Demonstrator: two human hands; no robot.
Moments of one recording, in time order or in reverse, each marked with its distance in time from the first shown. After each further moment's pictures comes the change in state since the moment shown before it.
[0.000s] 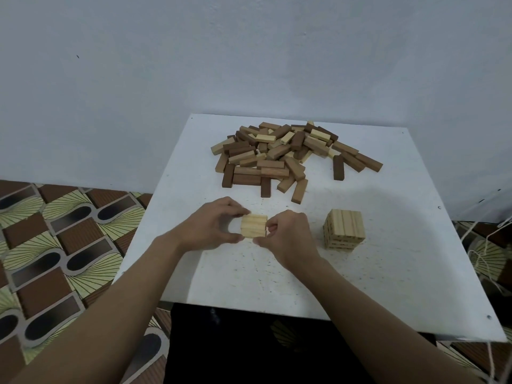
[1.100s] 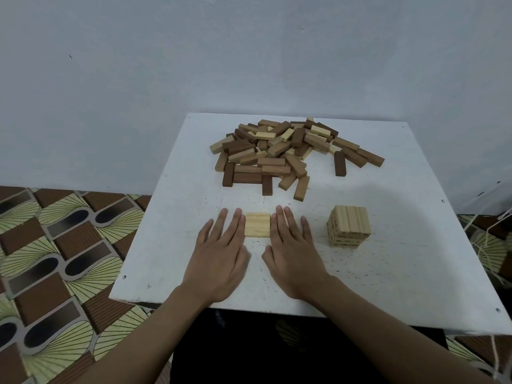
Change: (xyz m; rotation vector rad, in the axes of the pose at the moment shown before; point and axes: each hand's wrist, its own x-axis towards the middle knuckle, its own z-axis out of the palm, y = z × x) left_hand -0.051 0.011 0.071 0.593 0.177 -0.066; right_hand -0.028 0.032 0.036 -0.553 -0.110 -0.196
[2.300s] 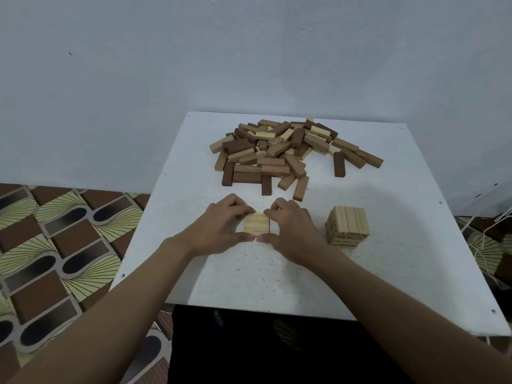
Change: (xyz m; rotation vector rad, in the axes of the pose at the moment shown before) left_hand 0.064 -0.032 -0.035 -0.521 -0.149 0.115; right_hand 0.038 0.011 -0.049 0.251 -0.068 -0.015
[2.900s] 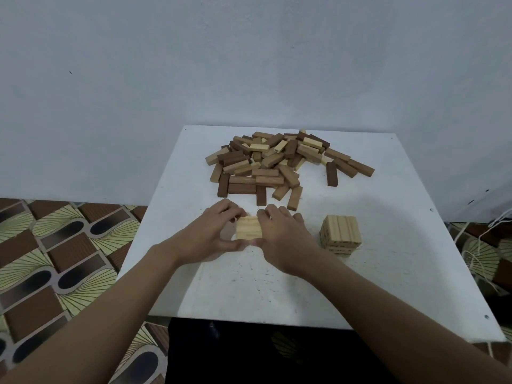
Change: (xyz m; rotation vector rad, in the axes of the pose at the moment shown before) left_hand -0.006 0.013 -0.023 0.044 -0.013 0.083; right_hand -0.006 -0.016 -0.015 -0.191 0.021 -0.076
